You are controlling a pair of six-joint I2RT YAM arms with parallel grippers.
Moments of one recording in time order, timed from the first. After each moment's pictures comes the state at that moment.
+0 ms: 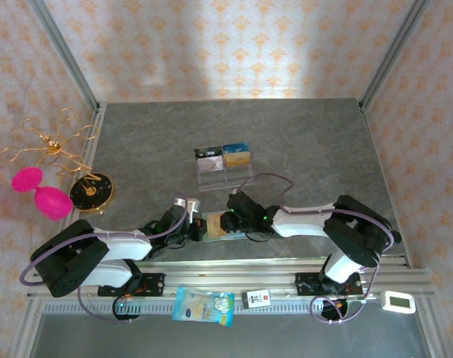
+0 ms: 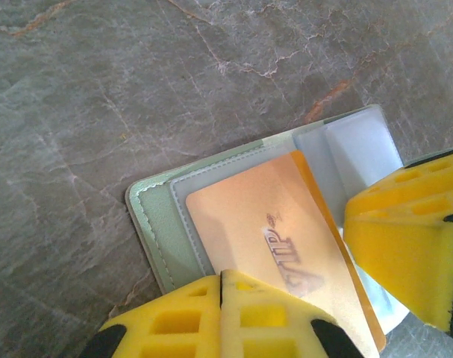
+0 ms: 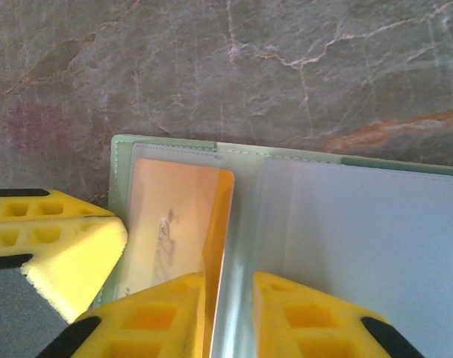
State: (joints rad) left arm -0.72 1.30 0.18 0.43 0.09 -0.70; right arm 0.98 1.59 0.69 0.02 -0.05 0.88
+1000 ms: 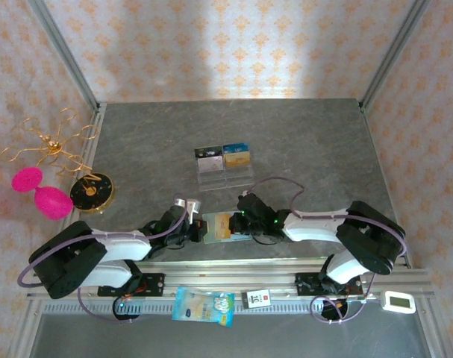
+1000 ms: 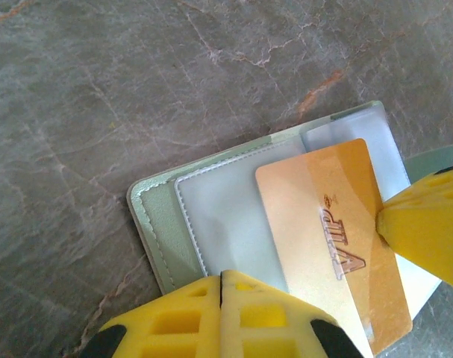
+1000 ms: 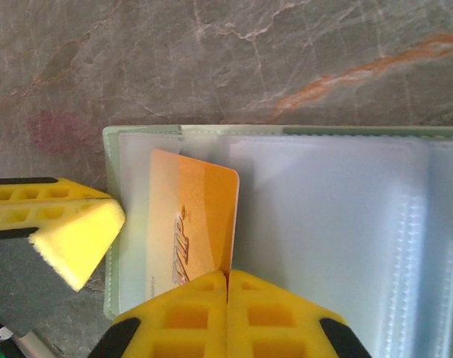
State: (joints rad) left arm -0.72 1.27 0.18 0.39 0.11 -0.70; right arm 0.96 1.49 0.58 0.06 -0.10 0.94
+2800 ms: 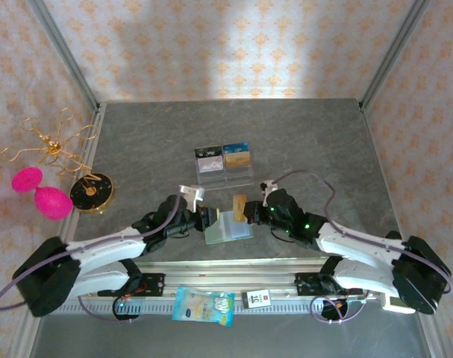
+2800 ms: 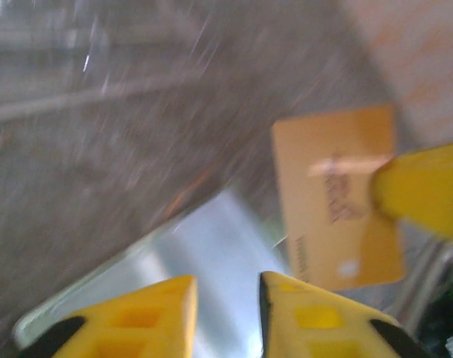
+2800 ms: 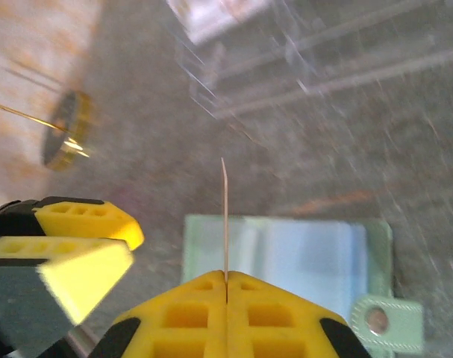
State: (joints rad) left arm -0.73 1.05 0.33 0.30 0.13 -0.66; right arm 0.86 1.04 0.46 0.06 -0.02 0.85
